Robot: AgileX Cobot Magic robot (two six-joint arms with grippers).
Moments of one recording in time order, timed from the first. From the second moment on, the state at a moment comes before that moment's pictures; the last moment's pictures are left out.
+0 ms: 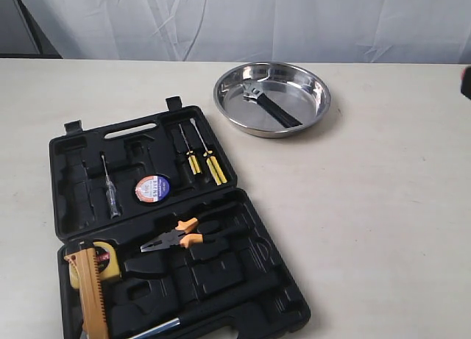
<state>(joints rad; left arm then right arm) -0.12 0.05 0.00 0.03 0.21 0.12 0.24 0.58 -0.57 0.52 0.42 -0.41</state>
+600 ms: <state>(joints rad) -0.12 0.05 0.00 0.03 0.20 0.12 0.00 0.01 0.00 0.67 -0.01 -0.42</state>
